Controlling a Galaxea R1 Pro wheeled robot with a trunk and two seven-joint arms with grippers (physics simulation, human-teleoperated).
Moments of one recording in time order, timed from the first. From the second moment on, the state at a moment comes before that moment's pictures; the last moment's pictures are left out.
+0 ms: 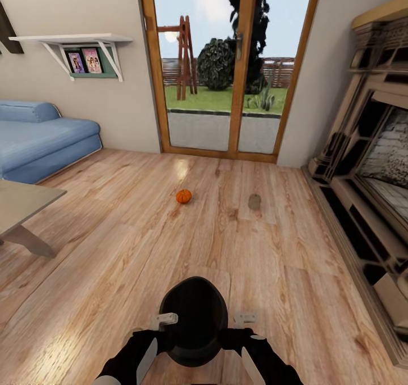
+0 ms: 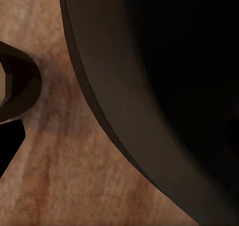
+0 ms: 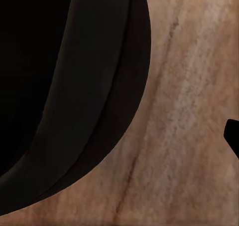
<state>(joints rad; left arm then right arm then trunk) -0.50 -0.17 0.11 -0.47 0.00 0.39 0.07 -0.44 0.17 0.12 -0.55 -0.12 0.26 -0.02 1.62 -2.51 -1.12</state>
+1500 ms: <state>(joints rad) -0.50 -0.17 0.11 -0.47 0.00 0.39 0.07 -0.44 0.17 0.12 -0.55 -0.12 0.26 -0.03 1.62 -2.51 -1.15</state>
